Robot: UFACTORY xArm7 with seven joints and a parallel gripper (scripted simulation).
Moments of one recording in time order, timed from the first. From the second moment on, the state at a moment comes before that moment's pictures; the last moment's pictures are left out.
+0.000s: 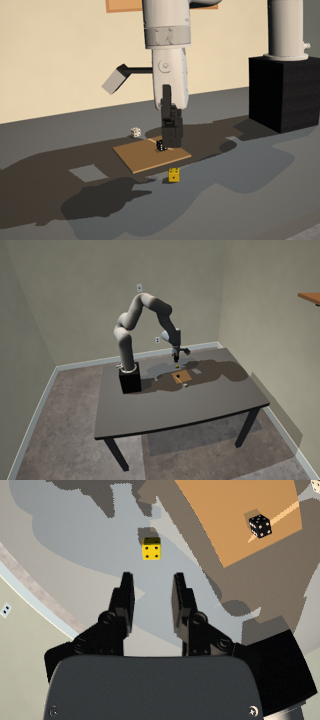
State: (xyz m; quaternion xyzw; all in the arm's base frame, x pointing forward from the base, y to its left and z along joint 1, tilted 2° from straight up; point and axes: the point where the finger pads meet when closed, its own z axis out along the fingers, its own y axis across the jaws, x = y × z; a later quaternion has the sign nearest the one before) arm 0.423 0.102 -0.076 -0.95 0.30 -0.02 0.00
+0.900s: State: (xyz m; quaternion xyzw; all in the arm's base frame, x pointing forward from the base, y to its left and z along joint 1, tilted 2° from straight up) arm 0.424 0.102 -0.079 -0.95 0.30 -0.02 0.00
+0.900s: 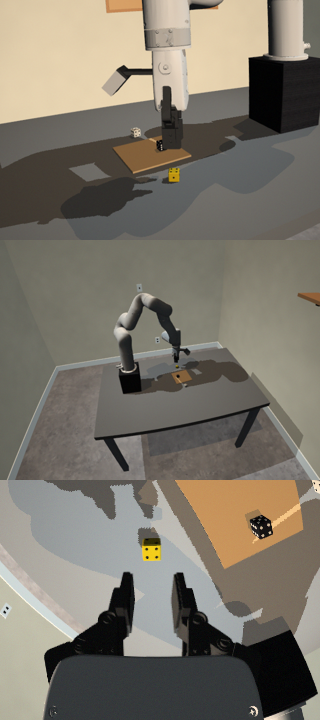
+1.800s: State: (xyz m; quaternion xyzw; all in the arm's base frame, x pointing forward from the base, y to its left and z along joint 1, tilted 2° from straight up) arm 0.425 0.102 -0.108 -0.95 0.30 -0.02 0.00
